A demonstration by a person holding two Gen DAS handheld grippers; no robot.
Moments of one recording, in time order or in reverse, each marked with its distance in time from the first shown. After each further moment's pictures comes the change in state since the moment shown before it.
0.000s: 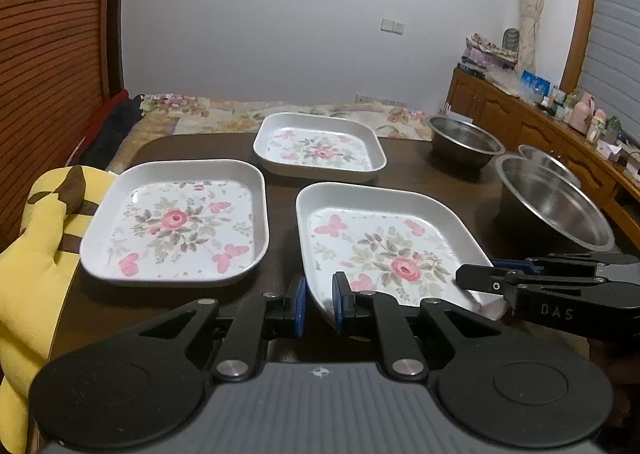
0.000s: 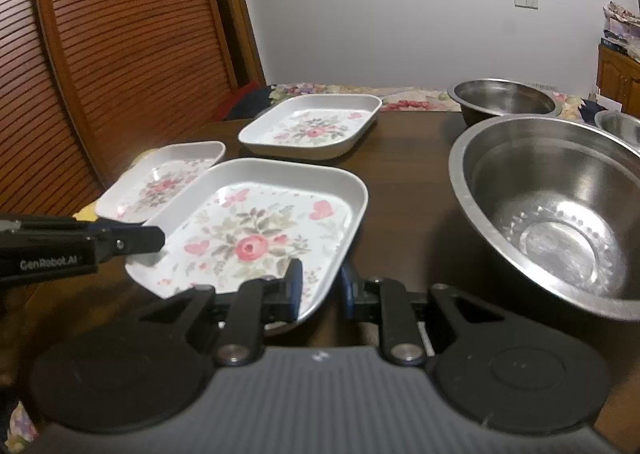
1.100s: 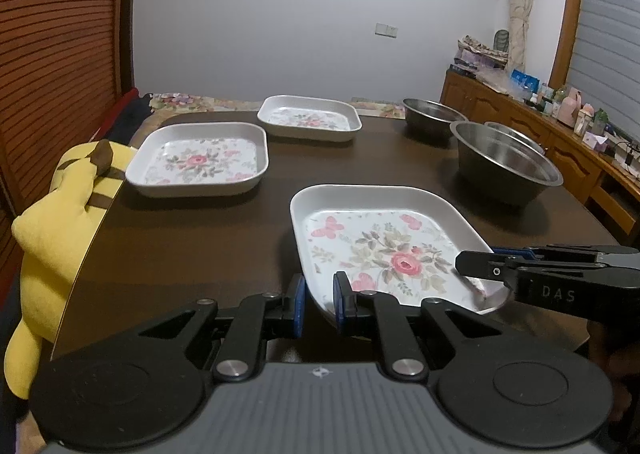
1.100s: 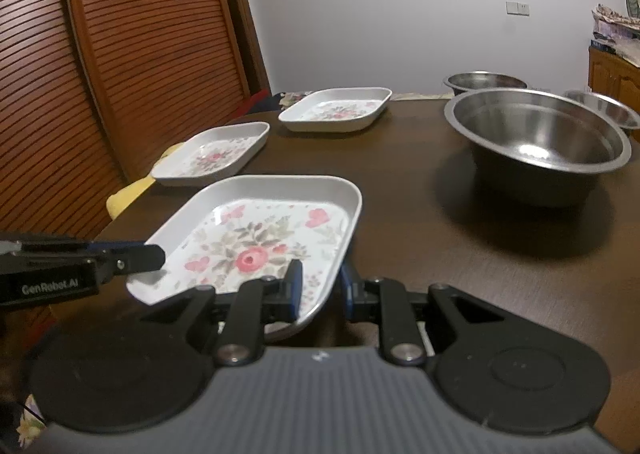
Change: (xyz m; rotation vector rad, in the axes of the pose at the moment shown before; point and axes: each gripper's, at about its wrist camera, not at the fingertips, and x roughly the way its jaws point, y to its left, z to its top) left arm -0.071 -0.015 -0.068 0.006 -0.016 0.005; right arm -0.057 0.030 -0.053 0.022 -0.041 0.005
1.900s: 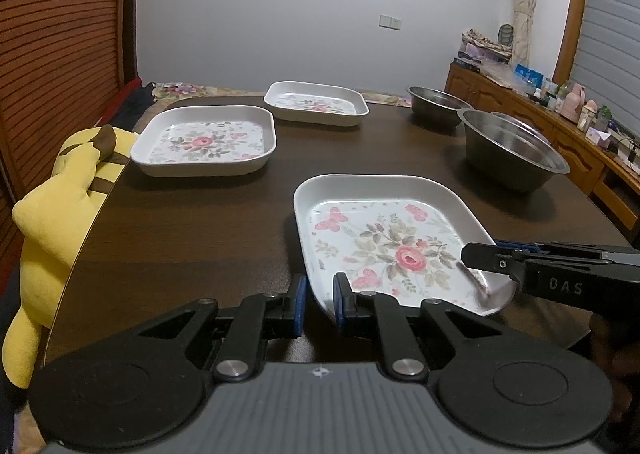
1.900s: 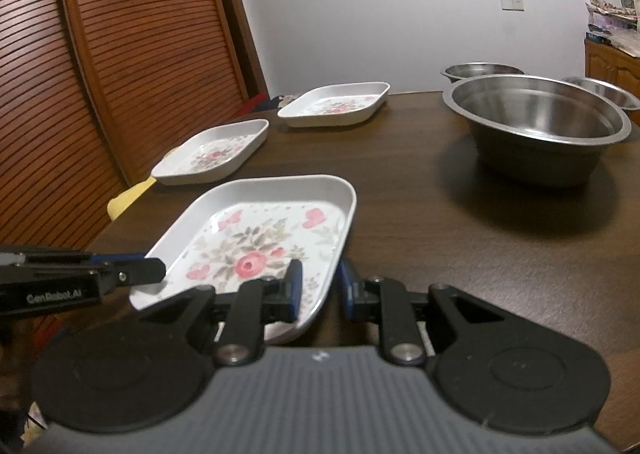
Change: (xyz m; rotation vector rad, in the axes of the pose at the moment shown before) left arm 0.005 0.004 -0.009 -0.007 0.022 0.005; right arm -0.002 -0.002 -0.013 0.032 -0.017 0.004
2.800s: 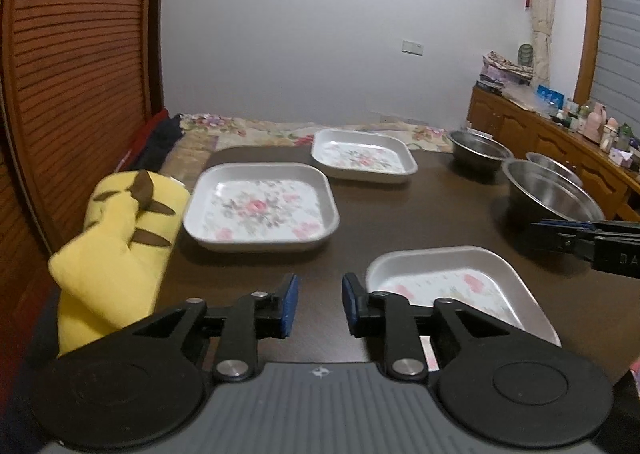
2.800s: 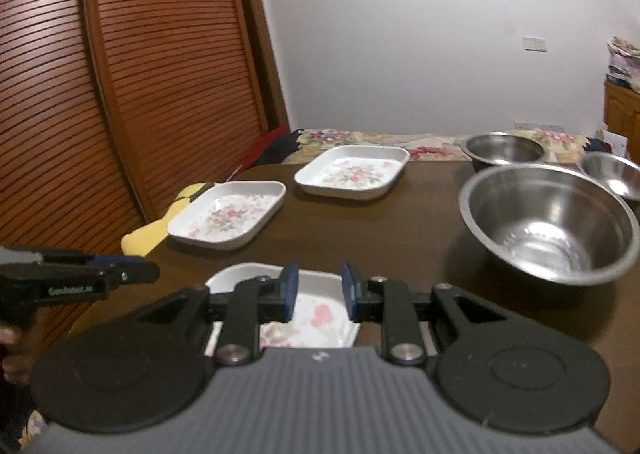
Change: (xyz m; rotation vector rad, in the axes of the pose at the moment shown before) left arm -0.005 0.041 0.049 0.010 -0.080 0.078; right arm -0.003 0.006 0.061 -0.089 -0.076 0.051
